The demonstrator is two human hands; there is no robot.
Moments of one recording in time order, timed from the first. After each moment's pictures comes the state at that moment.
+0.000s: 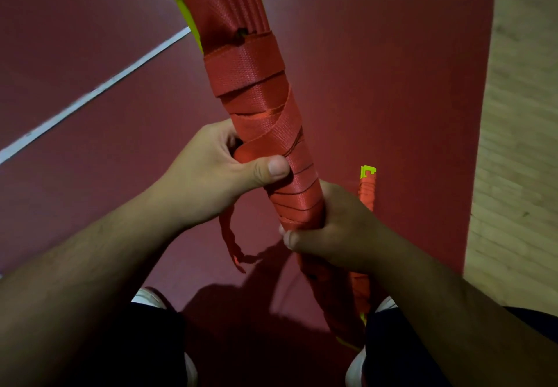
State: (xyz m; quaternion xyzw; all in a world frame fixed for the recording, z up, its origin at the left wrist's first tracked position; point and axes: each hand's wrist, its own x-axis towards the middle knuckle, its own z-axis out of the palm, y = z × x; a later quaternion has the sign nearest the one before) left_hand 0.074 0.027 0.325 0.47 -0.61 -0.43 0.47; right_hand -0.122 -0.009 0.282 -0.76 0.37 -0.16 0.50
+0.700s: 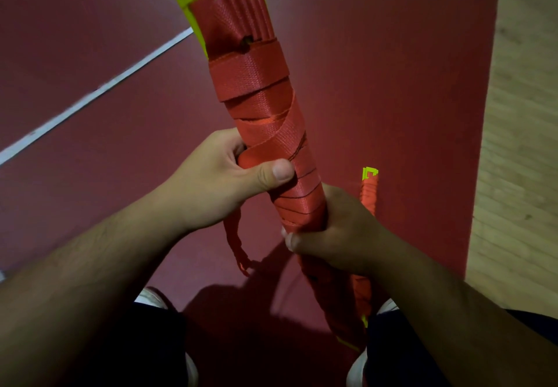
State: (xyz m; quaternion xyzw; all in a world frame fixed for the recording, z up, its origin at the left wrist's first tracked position) left_hand 0.073 0.030 0.325 0.45 -0.62 -0.45 0.46; right_hand -0.120 -0.008 0.278 -0.76 0.37 -0.16 0.51
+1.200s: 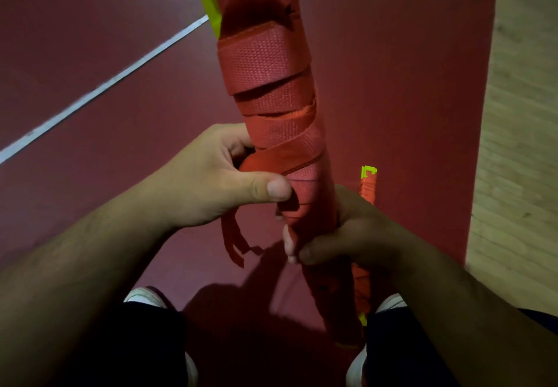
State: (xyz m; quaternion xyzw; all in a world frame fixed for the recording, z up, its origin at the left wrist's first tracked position) left_hand 0.077 0.028 0.332 0.35 -0.66 -0.51 0.43; right_hand -0.131 -0.008 0.299 -0.64 0.28 -0.13 0.70
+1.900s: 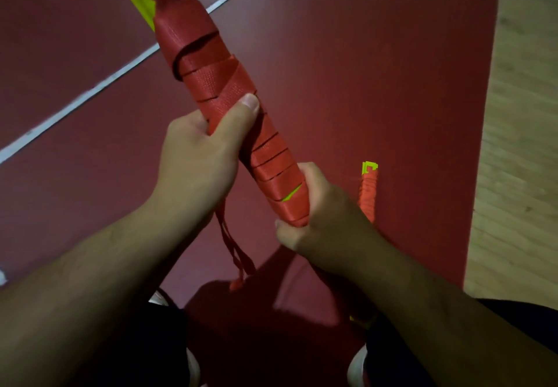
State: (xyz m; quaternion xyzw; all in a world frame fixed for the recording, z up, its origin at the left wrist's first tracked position) left_hand 0.058 0.025 0.322 0.64 -0.40 -0.30 0.59; right_hand -0.107 0.010 0.295 -0.78 0.49 -0.15 0.36
